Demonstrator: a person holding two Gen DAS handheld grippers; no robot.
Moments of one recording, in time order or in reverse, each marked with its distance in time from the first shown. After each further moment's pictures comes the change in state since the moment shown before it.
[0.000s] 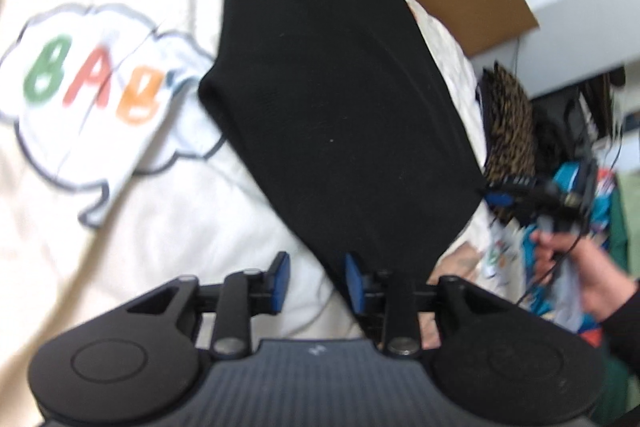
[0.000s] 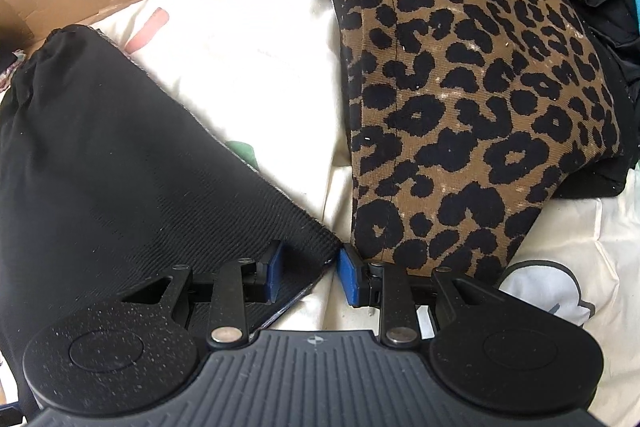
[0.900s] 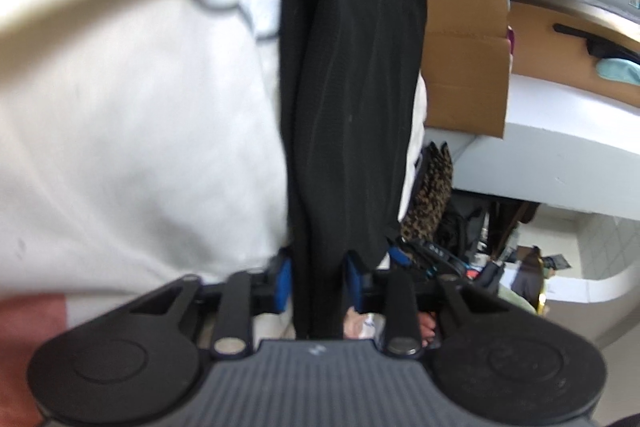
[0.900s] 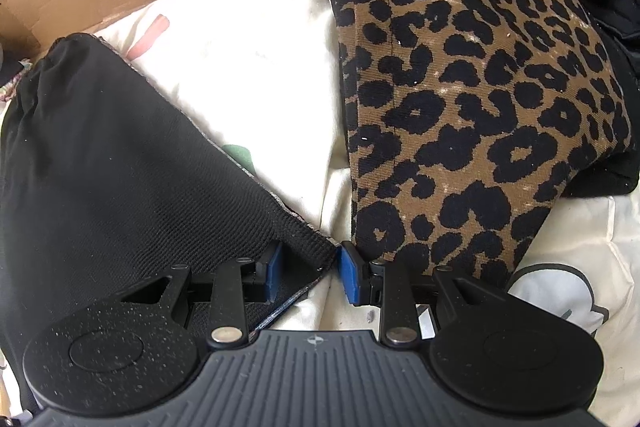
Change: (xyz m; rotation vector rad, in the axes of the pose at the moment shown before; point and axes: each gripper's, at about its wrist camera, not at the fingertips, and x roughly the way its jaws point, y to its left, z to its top) left arm 0.048 0.071 -0.036 -0.450 -0.008 -0.448; right arm 0.007 -0.007 -0.004 0.014 -0.030 0.046
